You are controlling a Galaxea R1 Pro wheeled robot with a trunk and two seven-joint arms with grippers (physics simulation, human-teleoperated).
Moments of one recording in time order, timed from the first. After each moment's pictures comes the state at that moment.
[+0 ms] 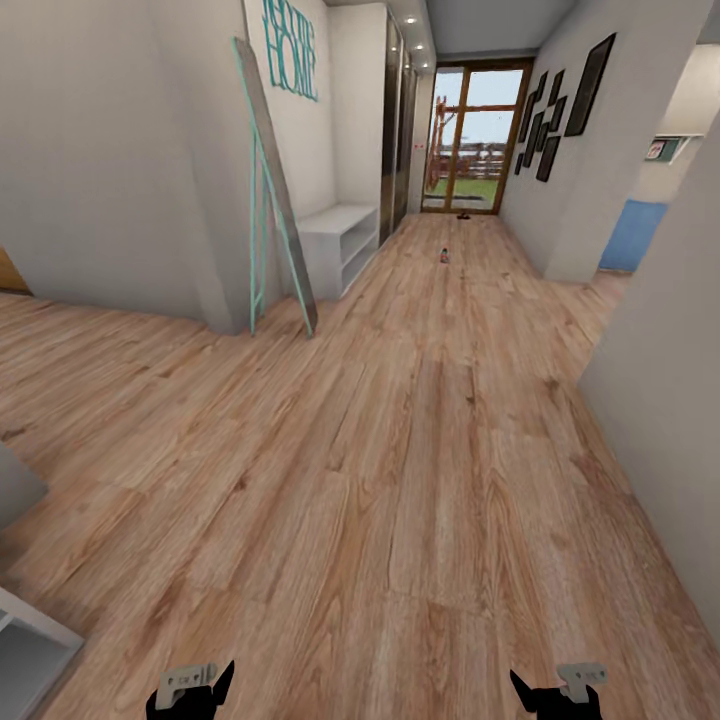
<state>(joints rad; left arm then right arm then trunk) -0.23 0.02 0.49 -0.49 -0.14 -0.36 -0.41 -0.43 -0.23 0.17 -0.05 -0.35 -0.49 0.39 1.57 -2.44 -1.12</state>
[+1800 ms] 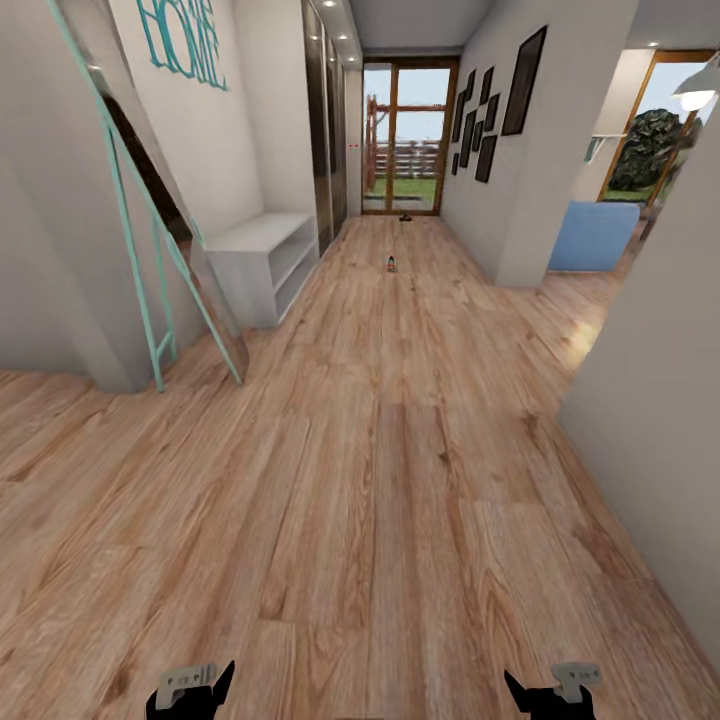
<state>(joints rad) -0.23 0.02 0.49 -0.49 -0.14 -0.36 -0.41 -0.43 -0.21 0.17 -0.05 -0.35 -0.49 0.39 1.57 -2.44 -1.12</state>
